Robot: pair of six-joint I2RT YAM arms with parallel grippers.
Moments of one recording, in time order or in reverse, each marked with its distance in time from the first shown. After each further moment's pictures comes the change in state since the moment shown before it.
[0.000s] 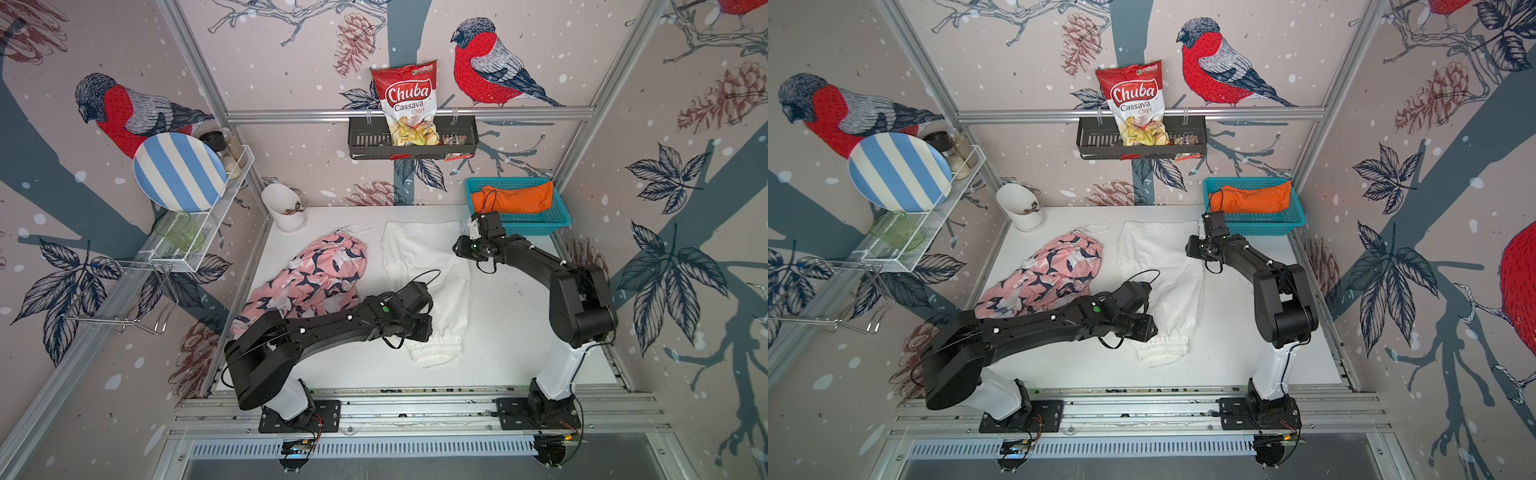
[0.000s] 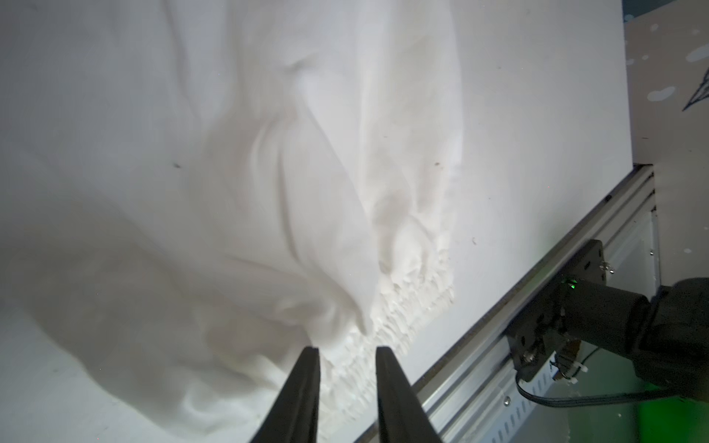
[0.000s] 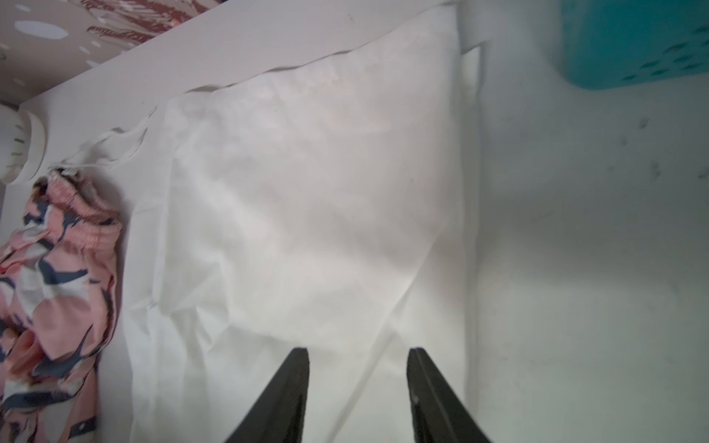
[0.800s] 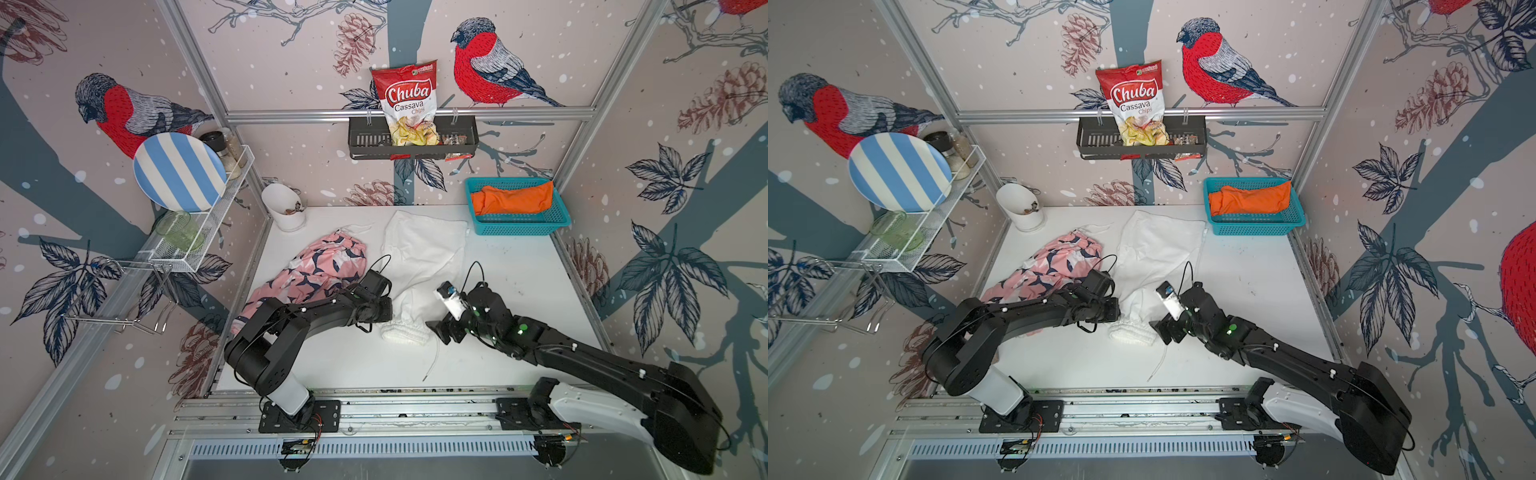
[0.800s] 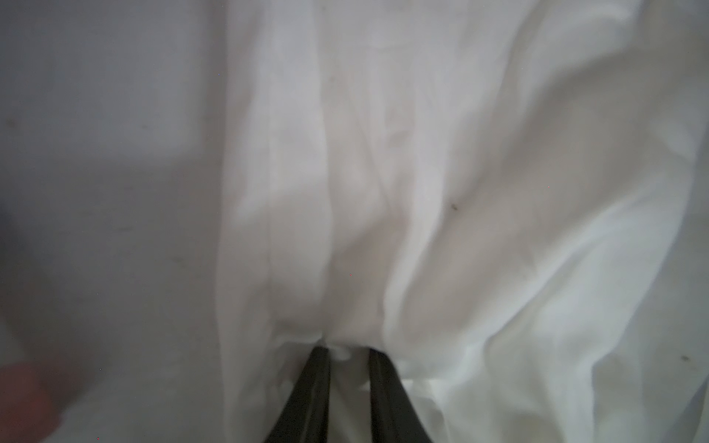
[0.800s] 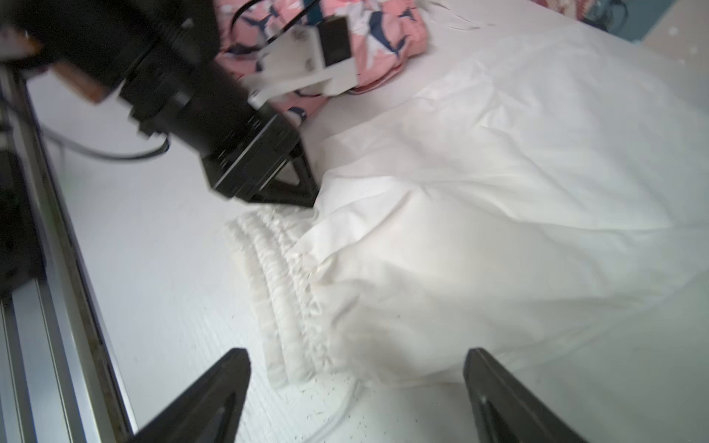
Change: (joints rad) left arm 0.359 0.039 -0.167 0.150 -0.059 0.092; right arm 0.621 -0.720 -0.700 0.223 0.188 -0.530
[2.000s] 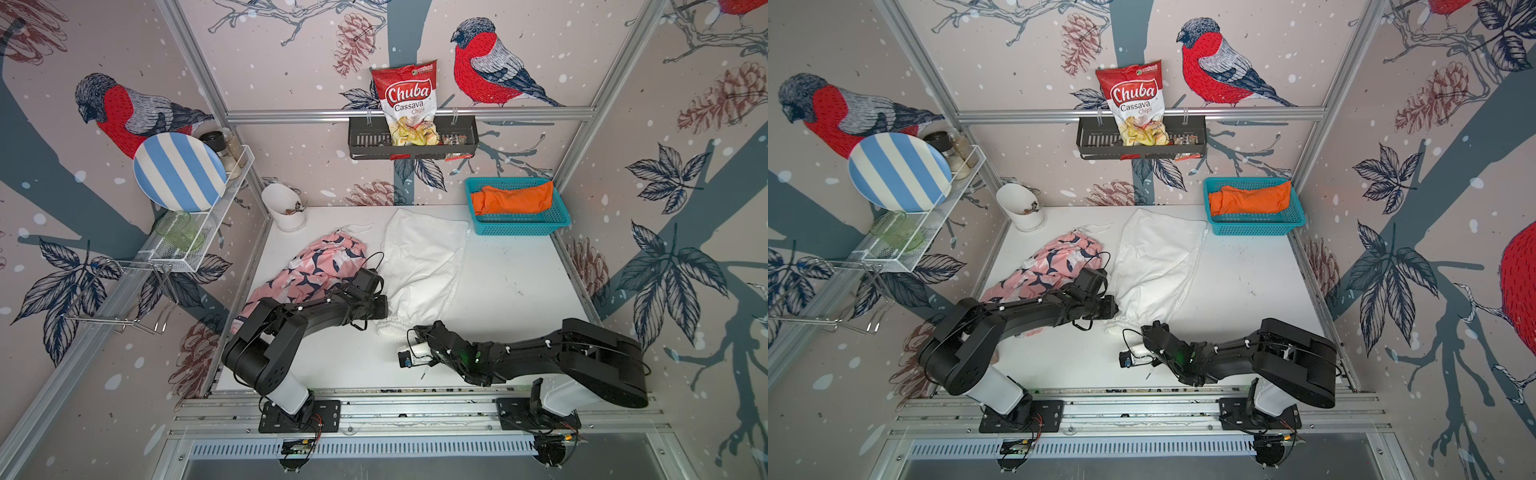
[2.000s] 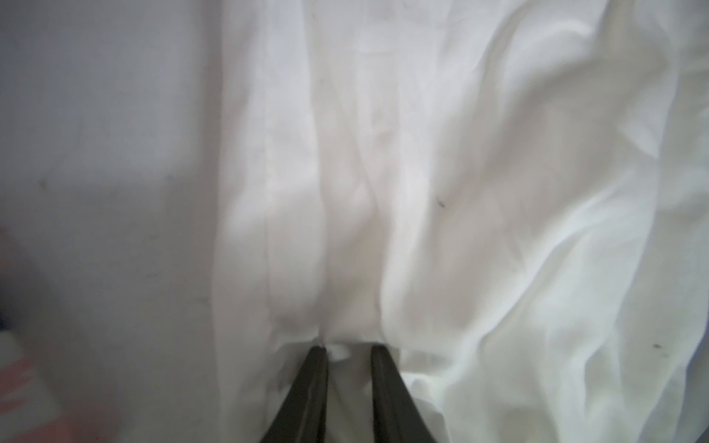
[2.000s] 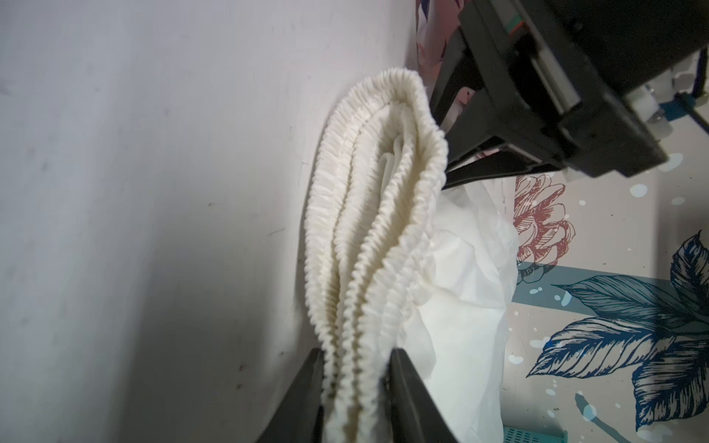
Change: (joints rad) left arm 0.043 -0.019 -0.035 0.051 0.079 0.063; right arm 0.269 0.451 -0.083 0.497 0.383 -0.828
